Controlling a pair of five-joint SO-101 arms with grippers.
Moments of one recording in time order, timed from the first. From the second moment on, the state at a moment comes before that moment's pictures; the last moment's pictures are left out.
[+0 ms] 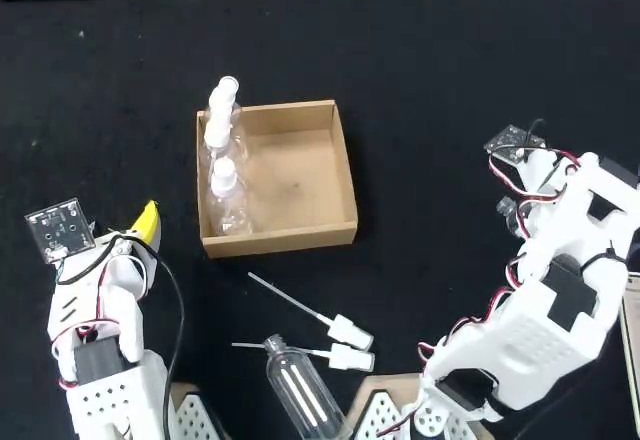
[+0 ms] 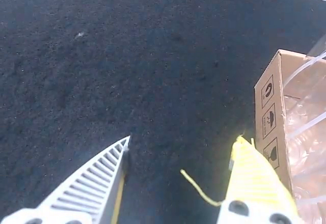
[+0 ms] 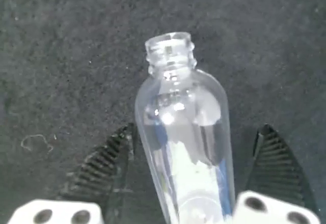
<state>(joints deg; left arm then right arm) -23.6 -104.0 95.7 44.3 3.8 38.8 16.0 13.2 64.2 78.3</state>
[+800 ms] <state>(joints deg) -23.6 -104.0 95.7 44.3 3.8 37.5 18.2 16.9 57.2 73.5</state>
